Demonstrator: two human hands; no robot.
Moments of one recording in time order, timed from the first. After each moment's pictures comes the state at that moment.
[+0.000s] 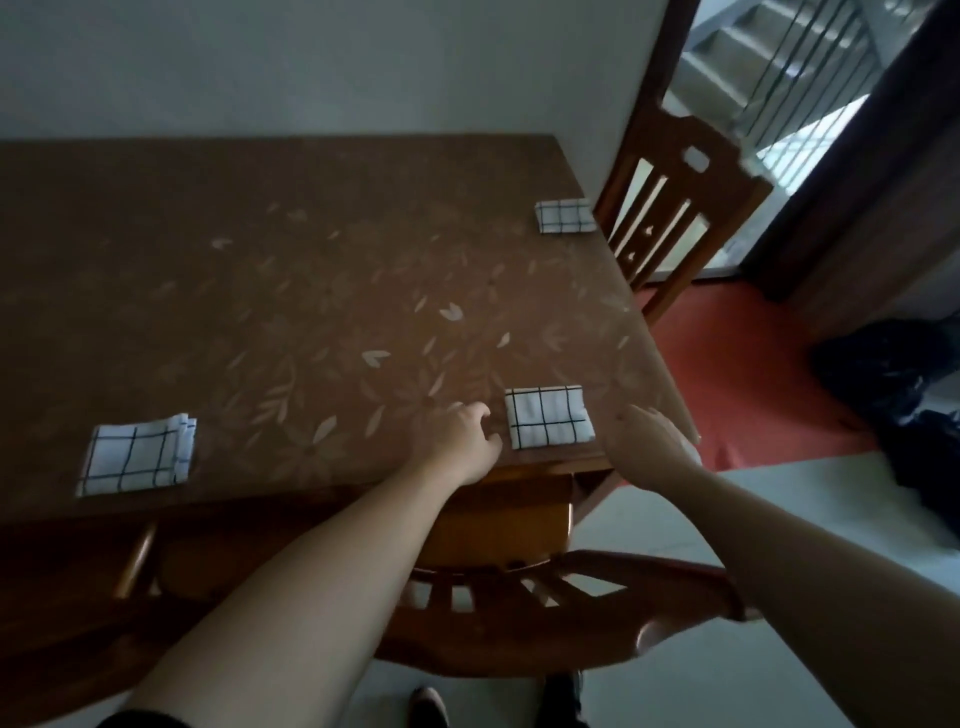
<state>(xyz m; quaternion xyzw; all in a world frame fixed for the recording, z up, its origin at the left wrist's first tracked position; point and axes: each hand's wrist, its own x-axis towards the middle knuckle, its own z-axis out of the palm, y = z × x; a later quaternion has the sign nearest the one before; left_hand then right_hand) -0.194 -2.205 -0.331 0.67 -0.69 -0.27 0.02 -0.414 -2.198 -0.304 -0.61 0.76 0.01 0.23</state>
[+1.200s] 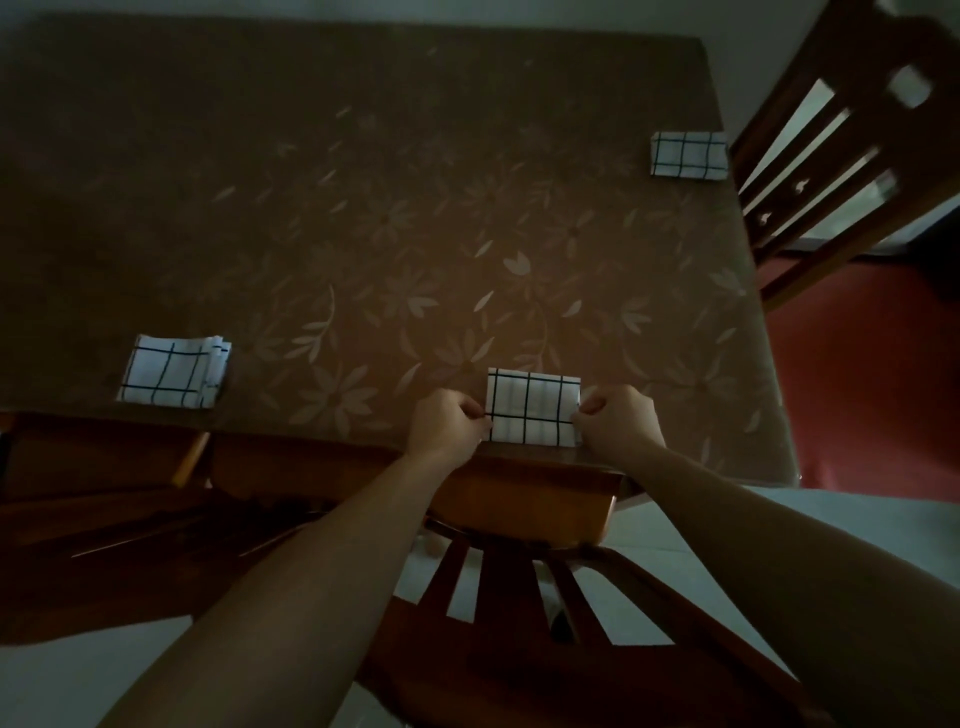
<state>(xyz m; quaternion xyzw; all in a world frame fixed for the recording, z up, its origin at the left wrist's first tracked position) -0.165 -2.221 -0.390 0.79 -0.45 -0.39 0.15 -0.363 -2.271 -0.383 -0.63 0.68 -0.07 0.36</state>
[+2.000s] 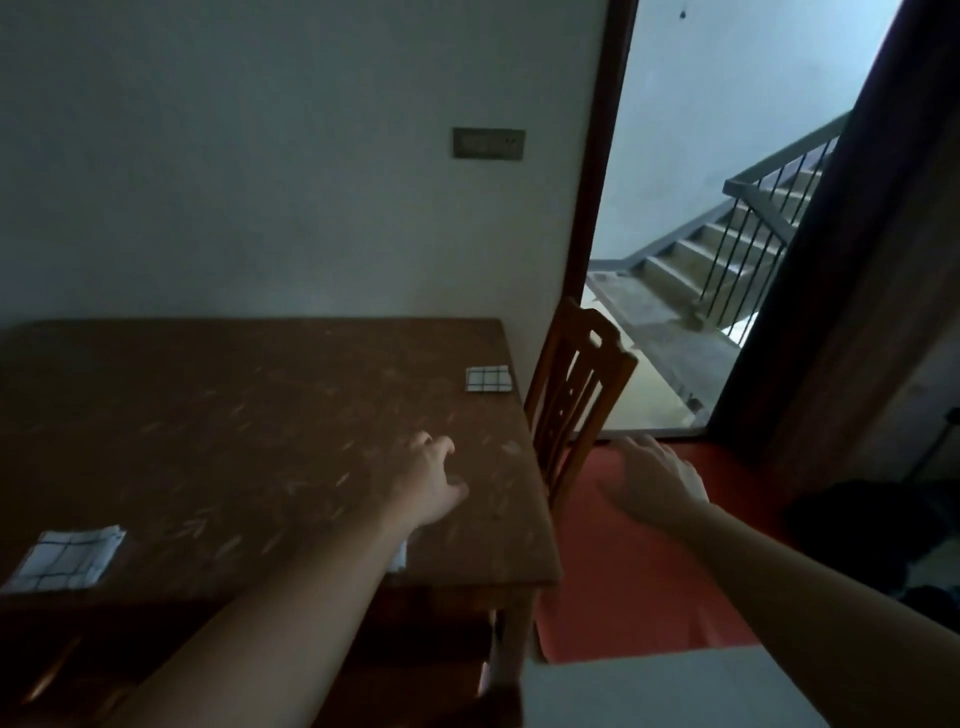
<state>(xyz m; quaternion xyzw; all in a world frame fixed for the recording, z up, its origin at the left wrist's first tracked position) -0.348 -2.200 -0.190 0.70 -0.71 -0.09 0.09 -0.620 -2.203 -0.169 -0.73 0.68 -0.07 0.06</state>
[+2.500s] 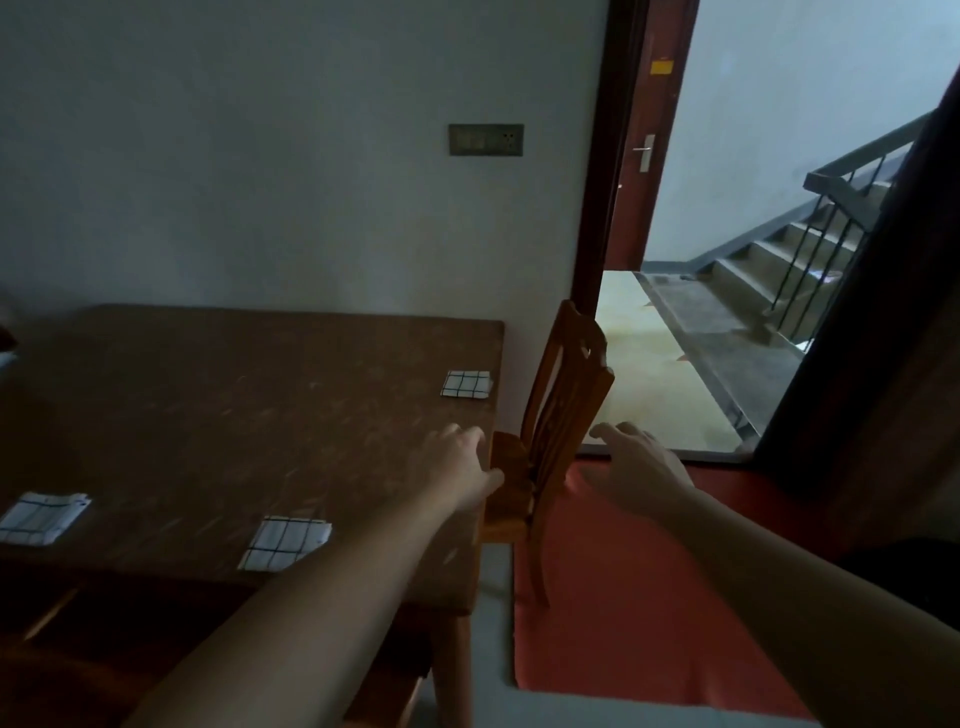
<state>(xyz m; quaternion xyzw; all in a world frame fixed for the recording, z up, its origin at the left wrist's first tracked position) -0.540 -2.272 -0.184 0.75 -0.64 -0.12 0.12 -0.764 -2.313 -0.176 -0.80 0.58 -0.10 0.09</state>
